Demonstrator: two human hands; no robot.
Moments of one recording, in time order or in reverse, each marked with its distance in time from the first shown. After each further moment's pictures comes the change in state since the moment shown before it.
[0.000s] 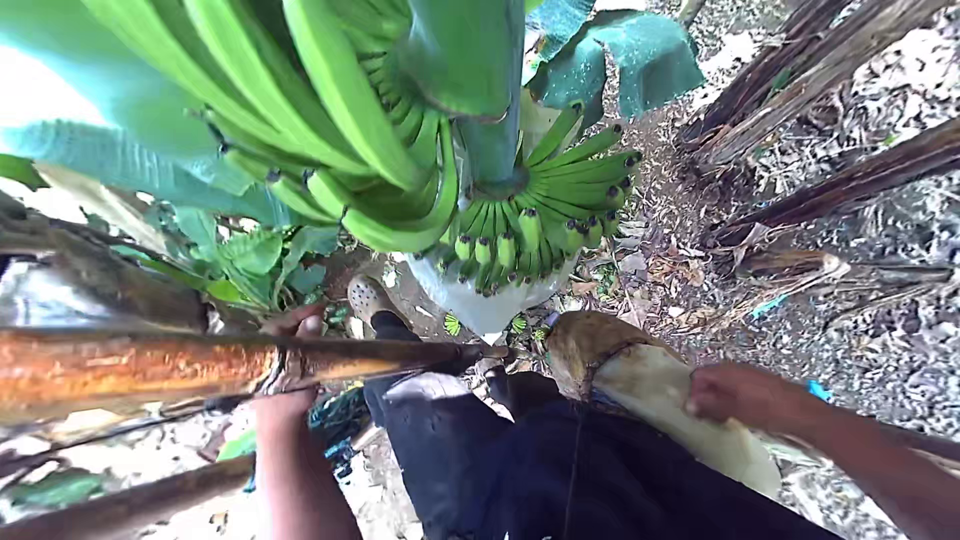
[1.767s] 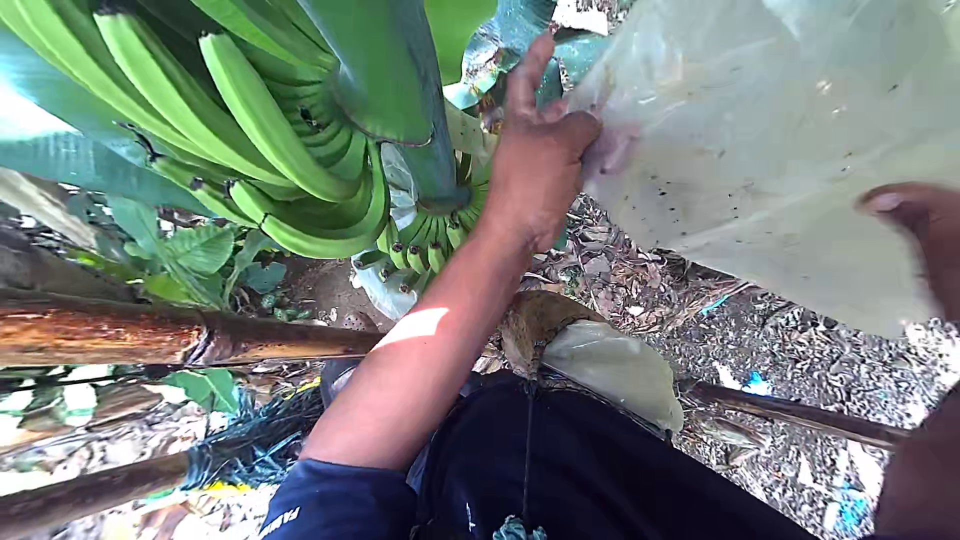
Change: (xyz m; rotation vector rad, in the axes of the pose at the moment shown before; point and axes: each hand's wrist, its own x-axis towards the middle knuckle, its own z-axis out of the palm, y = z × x) left_hand 0.051 0.356 0.220 -1.190 -0.494 -0.139; right_hand -0.156 -0.019 -0.142 -0.004 1.317 -0.092
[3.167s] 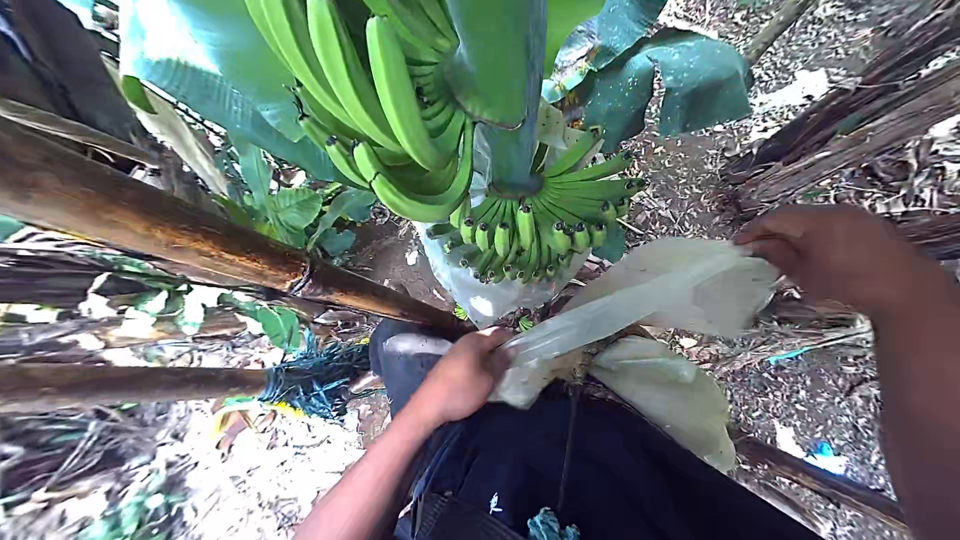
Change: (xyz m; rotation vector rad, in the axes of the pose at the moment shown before) left_hand -0.200 -0.032 -0.152 1.091 -0.094 -0.500; right_hand 0.076 -0.002 0.123 -0.072 -0.614 -0.511
